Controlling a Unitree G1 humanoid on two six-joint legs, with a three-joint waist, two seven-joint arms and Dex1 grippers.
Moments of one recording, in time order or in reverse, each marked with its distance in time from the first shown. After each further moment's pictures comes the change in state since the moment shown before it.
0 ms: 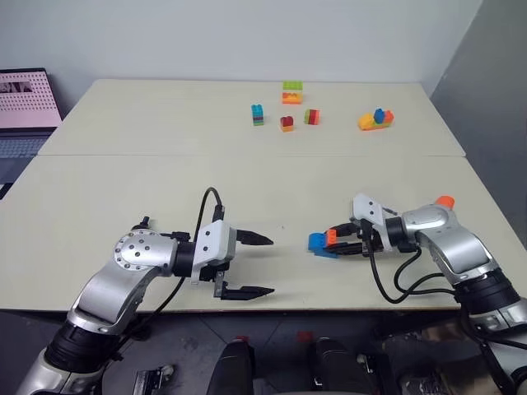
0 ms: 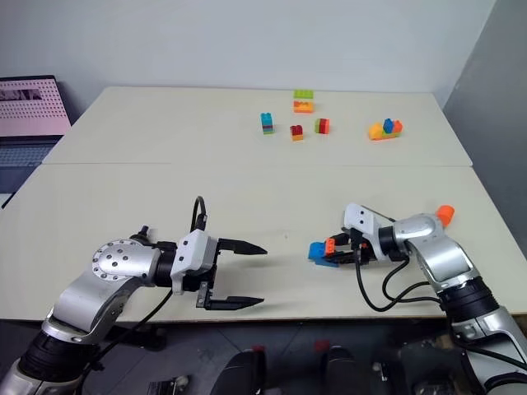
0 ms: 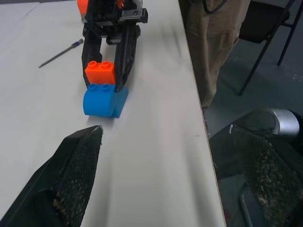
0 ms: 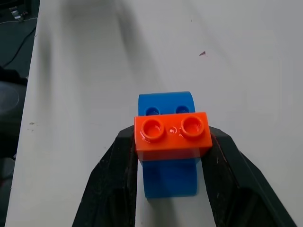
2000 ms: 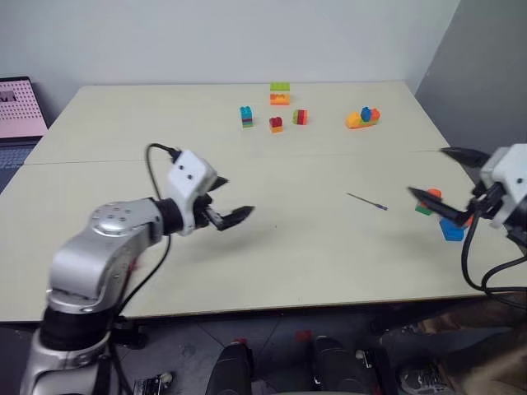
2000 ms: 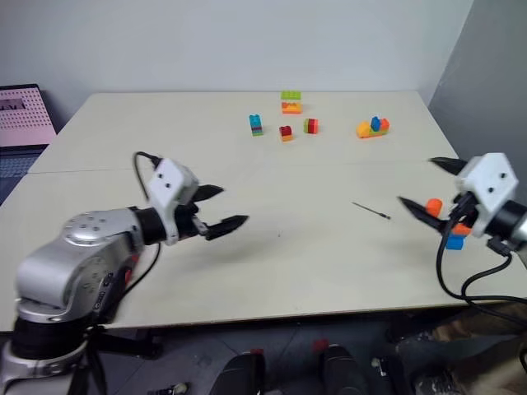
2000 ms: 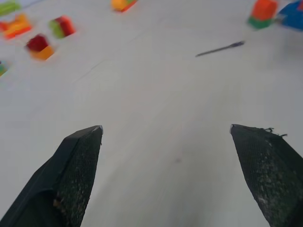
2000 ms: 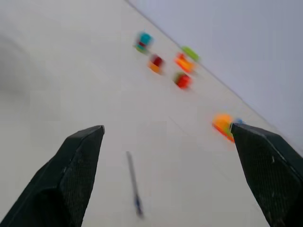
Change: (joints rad) left arm -0.135 0.016 0.289 -0.157 -0.016 0.679 0.561; right arm 0.266 -0.196 -0.549 -0.361 0.194 -0.082 -0.273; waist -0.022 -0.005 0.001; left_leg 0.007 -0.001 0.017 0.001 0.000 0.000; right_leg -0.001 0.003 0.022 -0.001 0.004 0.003
